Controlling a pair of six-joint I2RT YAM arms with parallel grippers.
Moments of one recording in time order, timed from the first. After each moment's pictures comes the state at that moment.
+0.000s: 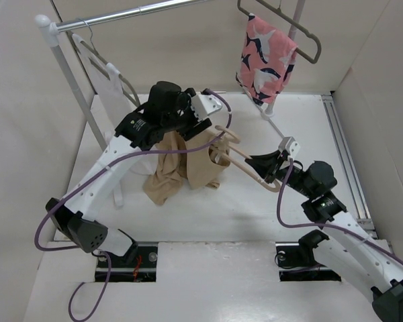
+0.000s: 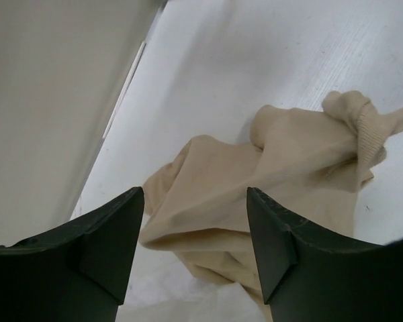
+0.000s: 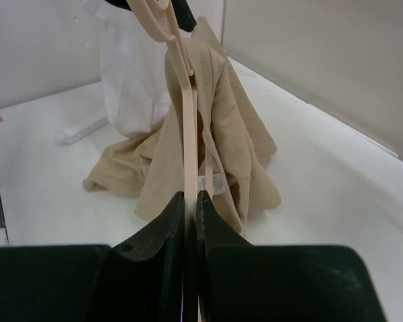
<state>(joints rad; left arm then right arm) -0.62 1.43 1.65 -0.73 0.12 0.57 0.48 0.71 0.51 0.34 -0.47 0.03</state>
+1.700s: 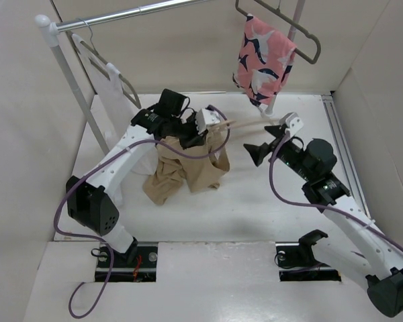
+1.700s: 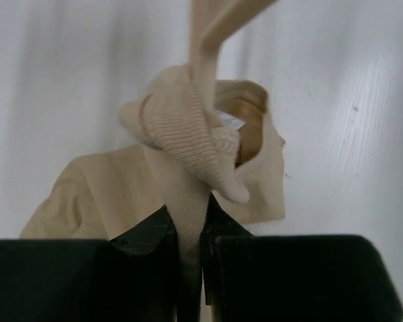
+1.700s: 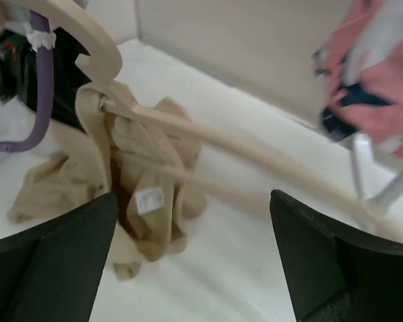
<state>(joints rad) -0.52 1.58 1.53 -0.83 0.59 0.77 0.45 0.85 0.71 0.17 -0.33 -0.05</state>
